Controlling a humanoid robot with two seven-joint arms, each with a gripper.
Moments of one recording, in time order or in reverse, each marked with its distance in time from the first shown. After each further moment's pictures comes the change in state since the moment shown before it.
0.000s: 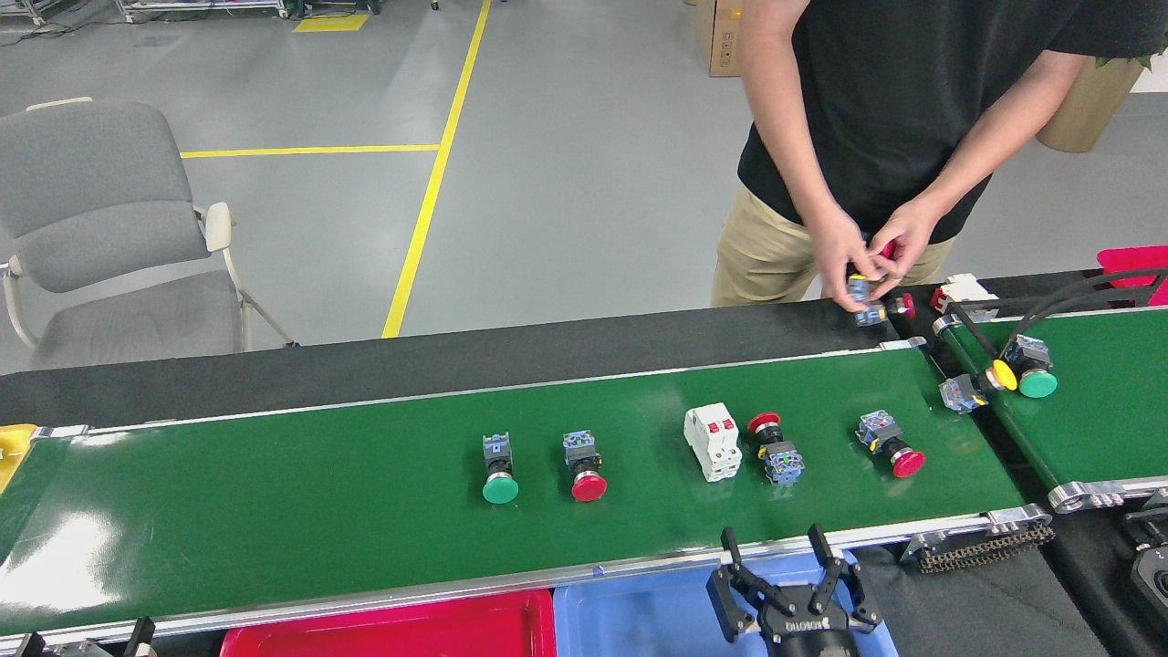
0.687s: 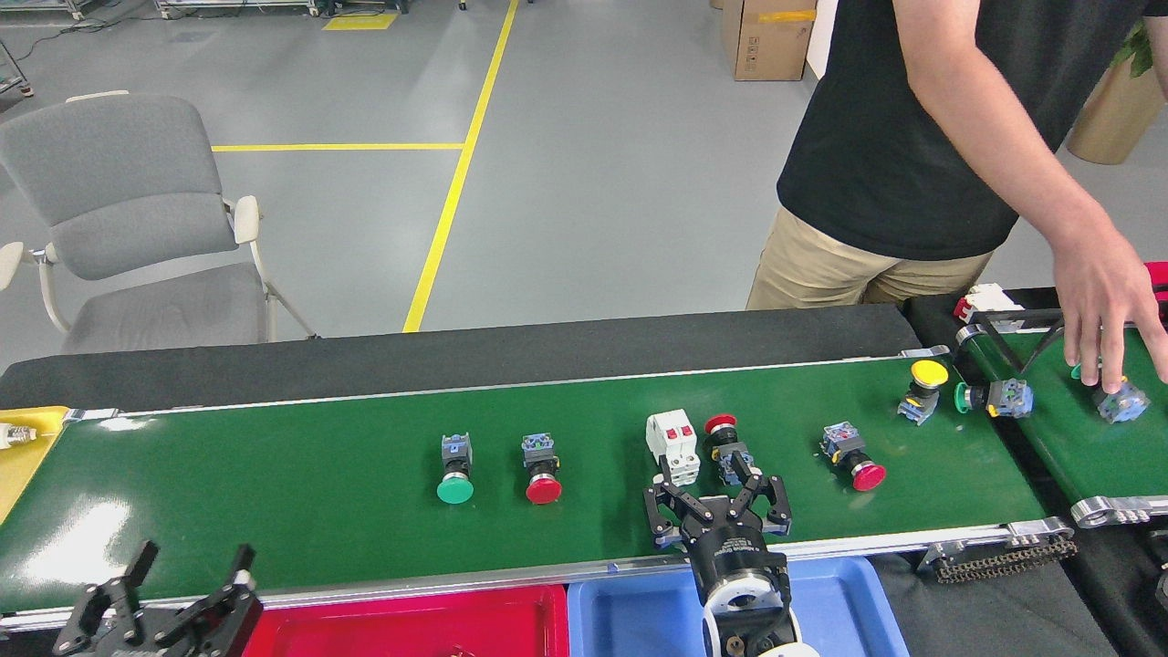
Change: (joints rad) left arm -0.163 0.000 -0.315 -0.107 -0.014 -0.009 -0.005; right arm -0.249 0.042 0.142 0.318 0.019 0.140 0.031
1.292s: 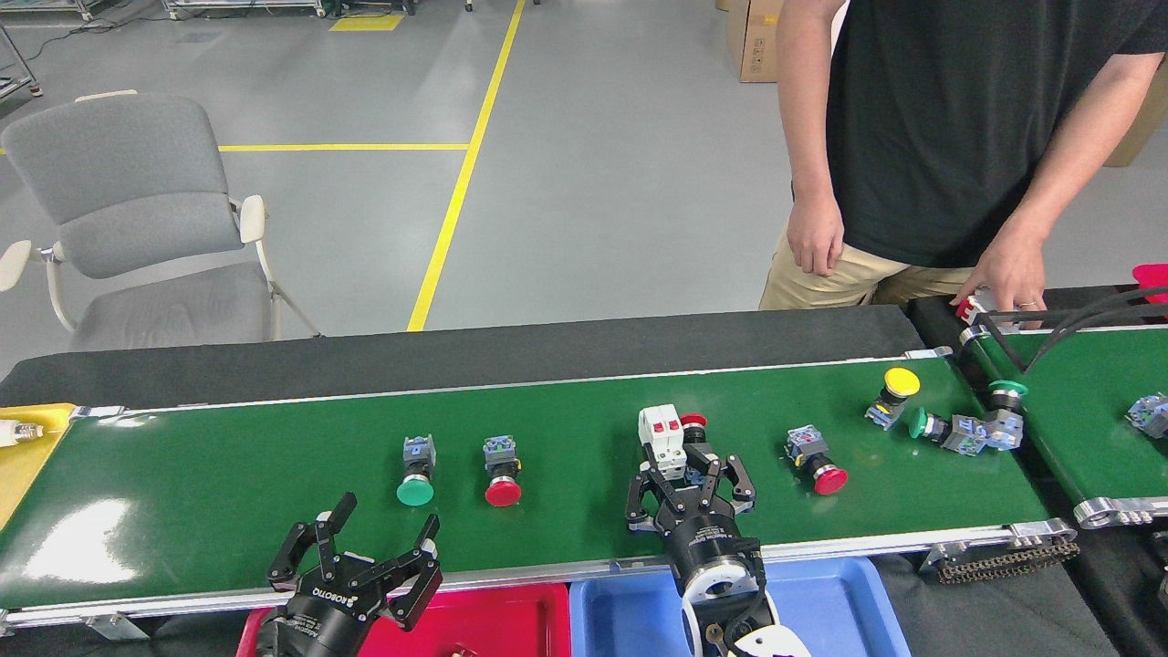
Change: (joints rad) left arm -0.090 -0.085 -0.204 0.076 -0.125 0.092 -0.106; right arm 0.005 -0.008 0.037 -0.119 -0.016 -0.007 -0.005
